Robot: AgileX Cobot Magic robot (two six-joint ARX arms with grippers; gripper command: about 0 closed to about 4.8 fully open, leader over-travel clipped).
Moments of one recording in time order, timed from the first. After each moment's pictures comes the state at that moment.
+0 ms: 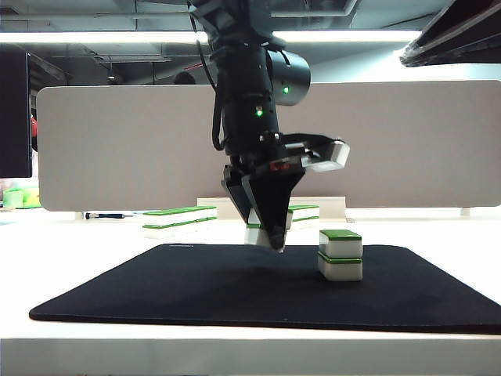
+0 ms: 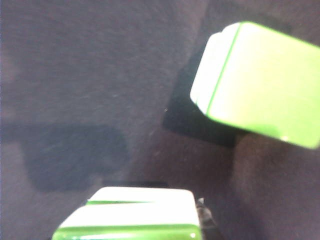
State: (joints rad) left arm -0.71 2.24 2.01 -1.18 0.10 0.50; right arm 0.31 0.71 0.52 -0.21 -0.65 0.21
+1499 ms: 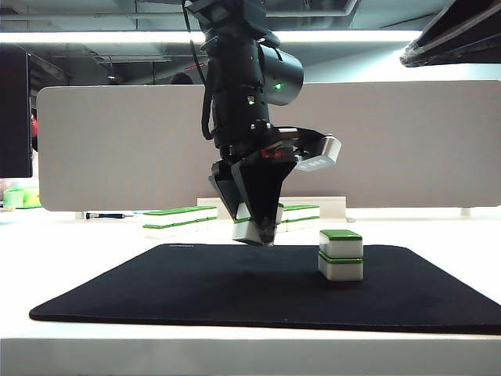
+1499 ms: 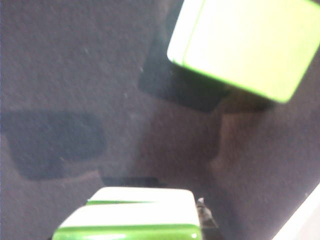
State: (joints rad) left arm -0.70 2.22 2.01 -1.28 0.15 0.46; right arm 0.31 0.71 0.52 -0.21 -0.65 0.21
